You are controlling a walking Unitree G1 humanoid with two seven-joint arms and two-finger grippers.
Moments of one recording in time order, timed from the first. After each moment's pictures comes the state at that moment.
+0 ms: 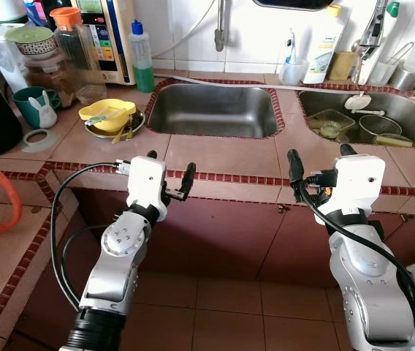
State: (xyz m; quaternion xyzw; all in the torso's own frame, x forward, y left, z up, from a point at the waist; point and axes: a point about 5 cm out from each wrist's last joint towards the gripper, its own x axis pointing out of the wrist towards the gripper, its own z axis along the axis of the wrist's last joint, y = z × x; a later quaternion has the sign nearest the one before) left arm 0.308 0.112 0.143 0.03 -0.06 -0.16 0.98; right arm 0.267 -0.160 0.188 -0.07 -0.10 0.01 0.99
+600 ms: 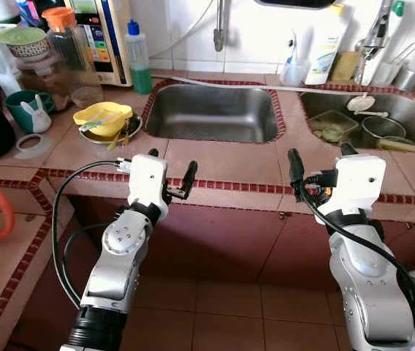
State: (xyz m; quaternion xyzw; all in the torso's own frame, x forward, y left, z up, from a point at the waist) left arm 0.309 0.111 0.145 0.03 -0.06 -0.16 0.98; right arm 0.267 -0.157 0.189 -0.07 -0.11 0.01 0.99
